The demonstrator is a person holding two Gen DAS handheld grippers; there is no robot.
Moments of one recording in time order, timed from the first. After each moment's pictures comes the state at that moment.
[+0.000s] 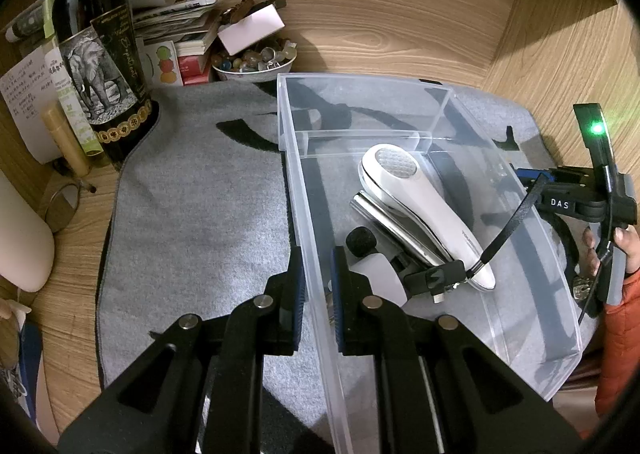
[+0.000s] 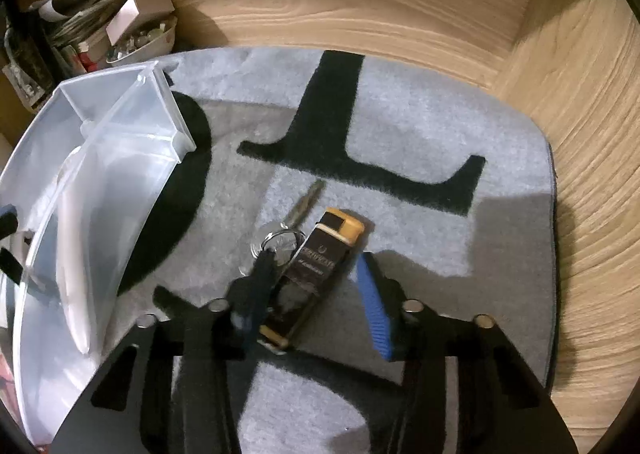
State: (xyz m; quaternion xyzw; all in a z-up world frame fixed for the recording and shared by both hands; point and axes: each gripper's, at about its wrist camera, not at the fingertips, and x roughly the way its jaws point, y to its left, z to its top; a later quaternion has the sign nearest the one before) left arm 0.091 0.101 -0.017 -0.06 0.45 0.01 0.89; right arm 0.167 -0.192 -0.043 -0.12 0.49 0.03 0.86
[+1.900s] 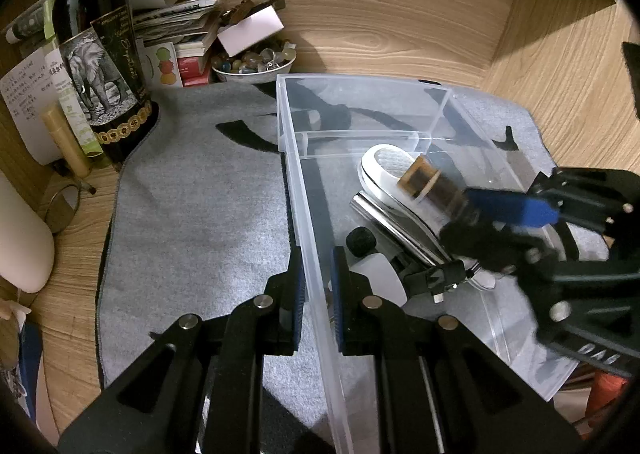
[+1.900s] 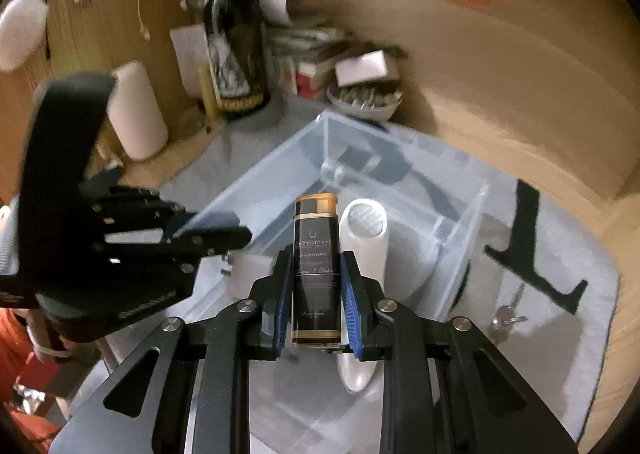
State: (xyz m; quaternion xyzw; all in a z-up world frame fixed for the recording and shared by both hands) left arm 0.093 0.101 -0.016 -0.06 0.45 0.01 0.89; right arm 0.108 -0.023 -0.013 -0.18 0.42 0.24 0.86
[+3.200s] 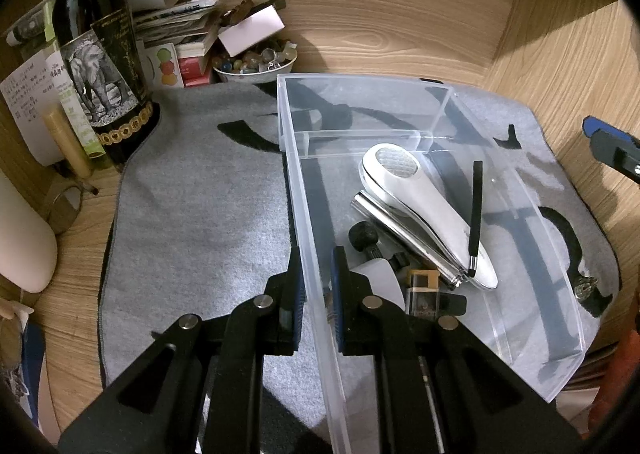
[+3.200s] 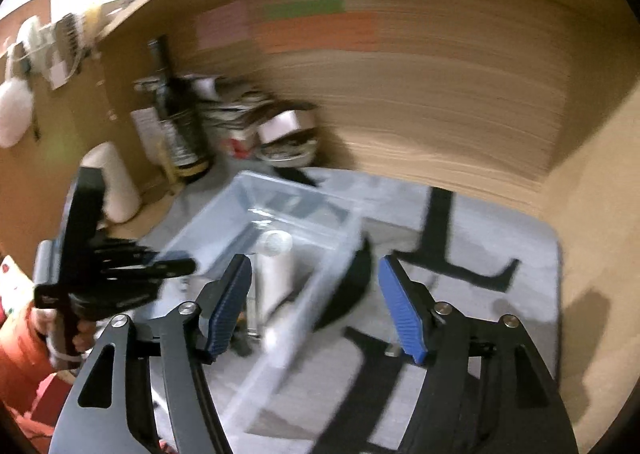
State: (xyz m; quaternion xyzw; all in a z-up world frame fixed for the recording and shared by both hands) left arm 0.094 0.101 -0.017 -0.05 0.45 0.01 0.89; right arm 0.085 -0.121 0.054 -0.09 0.34 0.16 0.92
